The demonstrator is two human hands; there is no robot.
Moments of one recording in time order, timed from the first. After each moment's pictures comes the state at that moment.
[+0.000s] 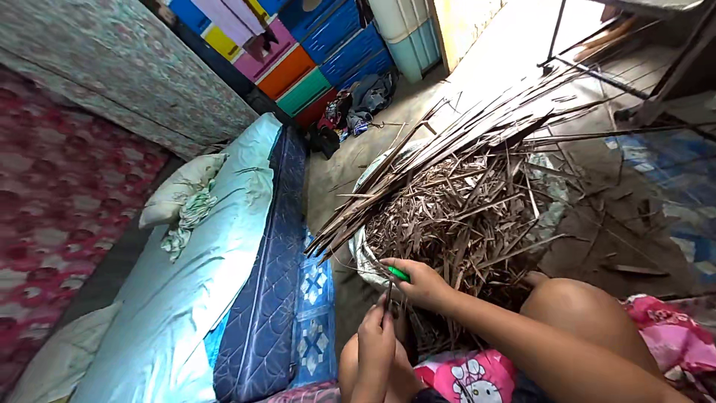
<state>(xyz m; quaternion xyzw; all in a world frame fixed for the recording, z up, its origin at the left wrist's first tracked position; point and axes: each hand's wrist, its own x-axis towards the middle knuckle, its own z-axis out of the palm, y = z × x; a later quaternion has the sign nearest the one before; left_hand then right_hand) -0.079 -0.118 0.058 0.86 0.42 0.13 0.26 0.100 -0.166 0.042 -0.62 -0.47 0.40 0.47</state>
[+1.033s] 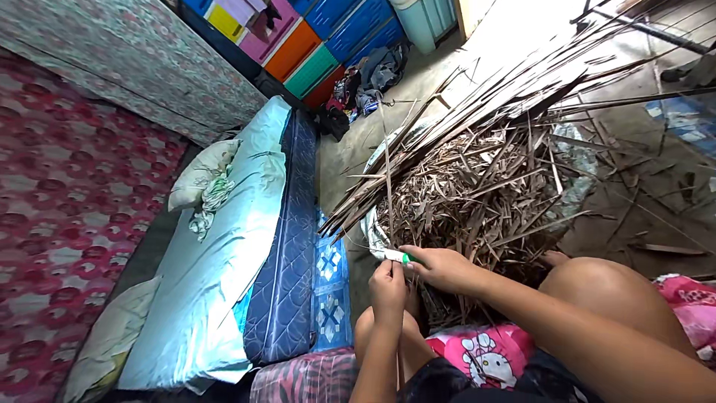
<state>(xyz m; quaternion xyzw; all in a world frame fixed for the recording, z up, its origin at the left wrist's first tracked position) -0.041 -0.103 0.057 0.84 0.45 0.20 0.23 0.110 -0.184 0.057 -0.64 -0.53 0.45 0.32</state>
